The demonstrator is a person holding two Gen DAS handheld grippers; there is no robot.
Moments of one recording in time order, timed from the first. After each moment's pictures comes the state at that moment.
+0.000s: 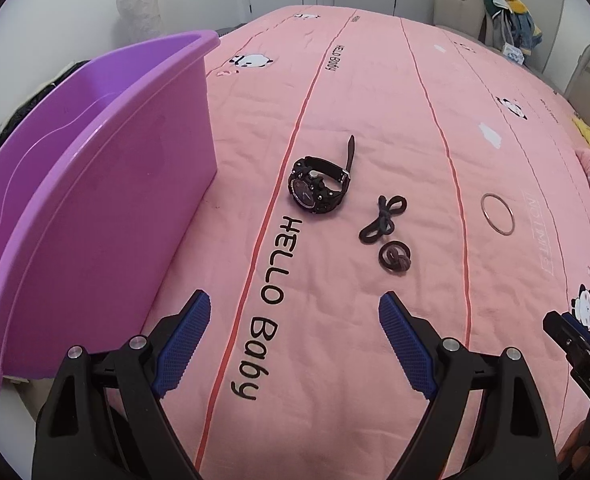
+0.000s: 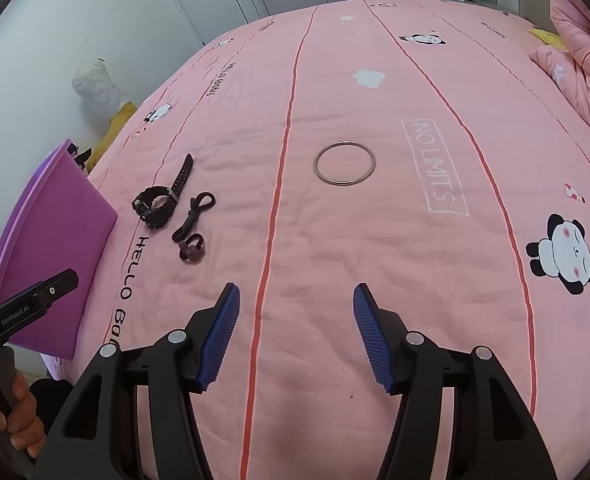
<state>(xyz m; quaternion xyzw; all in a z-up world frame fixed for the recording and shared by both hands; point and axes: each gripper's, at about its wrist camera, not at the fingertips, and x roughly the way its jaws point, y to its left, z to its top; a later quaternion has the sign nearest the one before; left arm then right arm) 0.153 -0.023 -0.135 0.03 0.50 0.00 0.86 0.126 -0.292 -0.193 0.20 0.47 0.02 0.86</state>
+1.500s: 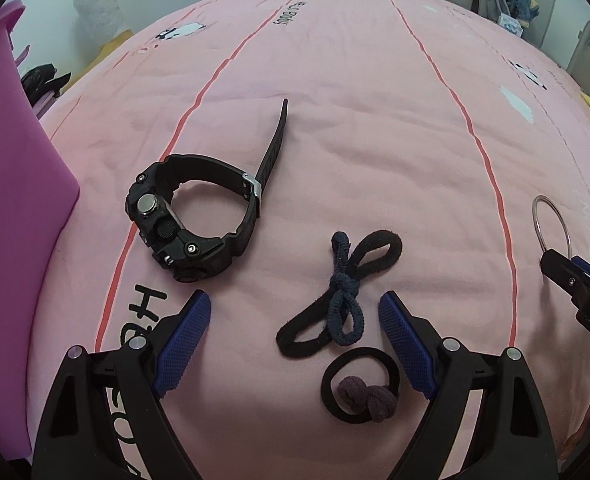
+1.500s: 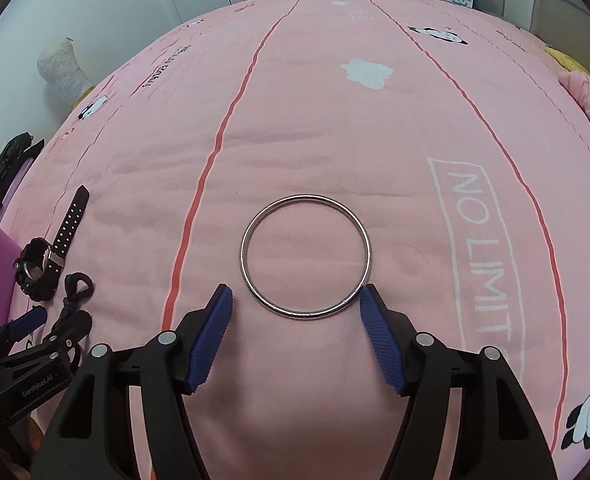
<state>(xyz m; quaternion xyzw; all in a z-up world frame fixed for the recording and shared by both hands) 0.264 -0.103 -0.253 0.05 0.52 -0.02 0.85 0.283 -0.322 -0.273 0.14 0.49 -0.02 0.86</state>
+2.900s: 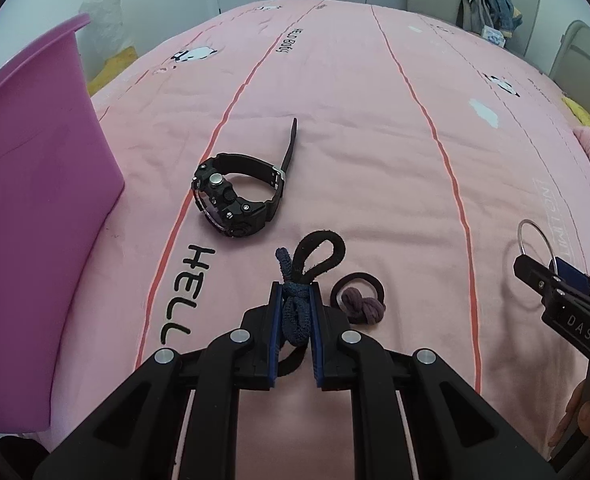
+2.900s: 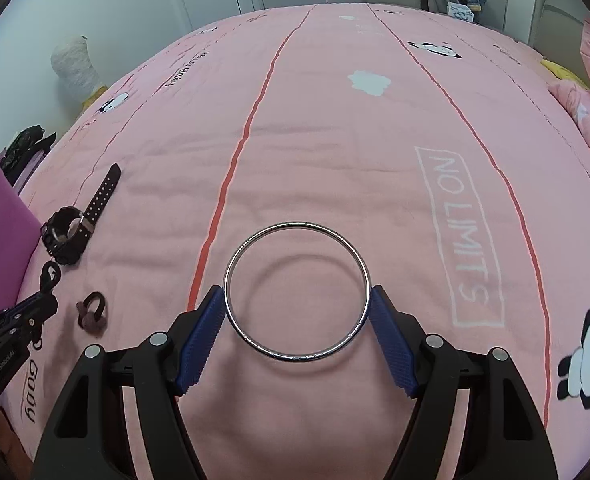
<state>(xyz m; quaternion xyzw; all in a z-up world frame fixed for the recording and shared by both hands) 0.202 -0.083 -0.207 0.05 0.49 -0.05 0.87 0.224 -0.304 -0.250 0.13 0.47 -0.02 0.87</state>
